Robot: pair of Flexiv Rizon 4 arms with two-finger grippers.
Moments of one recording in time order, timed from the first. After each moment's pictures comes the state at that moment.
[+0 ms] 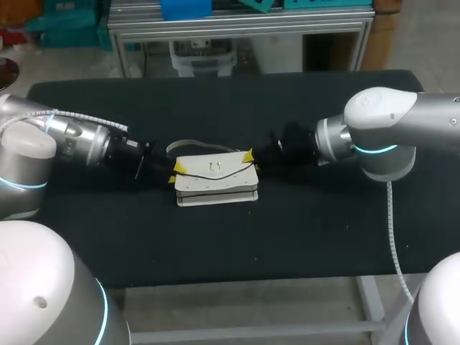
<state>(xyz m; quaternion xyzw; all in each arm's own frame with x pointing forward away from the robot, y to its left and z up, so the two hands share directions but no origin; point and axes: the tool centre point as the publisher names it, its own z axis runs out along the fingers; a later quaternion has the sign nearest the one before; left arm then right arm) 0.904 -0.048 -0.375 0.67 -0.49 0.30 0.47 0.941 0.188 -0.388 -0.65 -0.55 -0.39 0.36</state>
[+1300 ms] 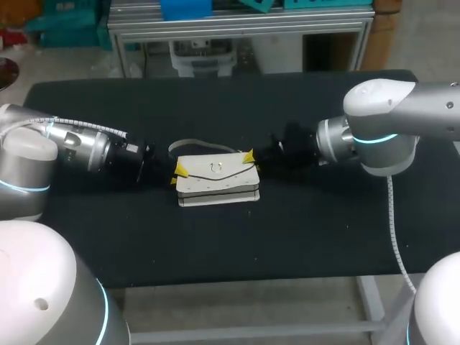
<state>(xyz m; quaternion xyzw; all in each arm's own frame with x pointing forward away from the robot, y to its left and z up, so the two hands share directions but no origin) 0.904 -0.052 -0.380 0.62 -0.53 0.35 0.45 0.941 0.187 -0.389 -0.64 -0.56 -0.40 0.35</state>
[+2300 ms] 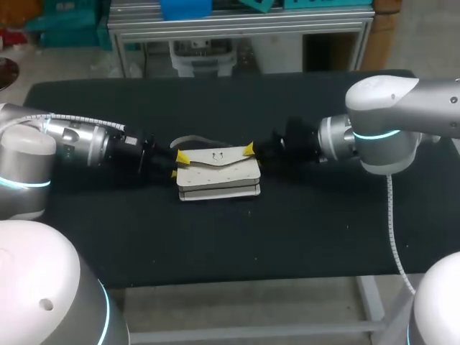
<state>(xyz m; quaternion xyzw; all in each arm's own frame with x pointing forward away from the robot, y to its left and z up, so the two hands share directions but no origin) 0.915 -0.056 -0.357 0.62 -0.52 0.37 0.46 0.948 0.187 -0.375 -0.63 -0.55 -0.43 0.34</state>
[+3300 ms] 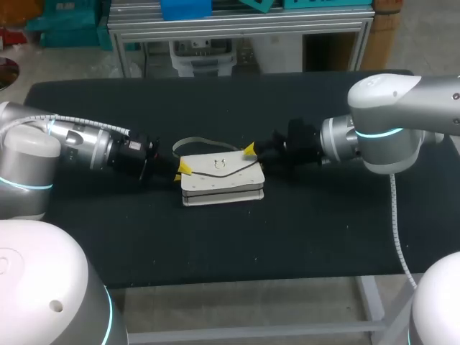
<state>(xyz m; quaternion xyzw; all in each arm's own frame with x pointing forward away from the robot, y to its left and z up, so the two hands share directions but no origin) 0.900 -0.061 -0.367 0.63 -0.53 0.36 0.44 0.941 0.182 -0.376 -0.64 -0.55 -0.42 0.34</state>
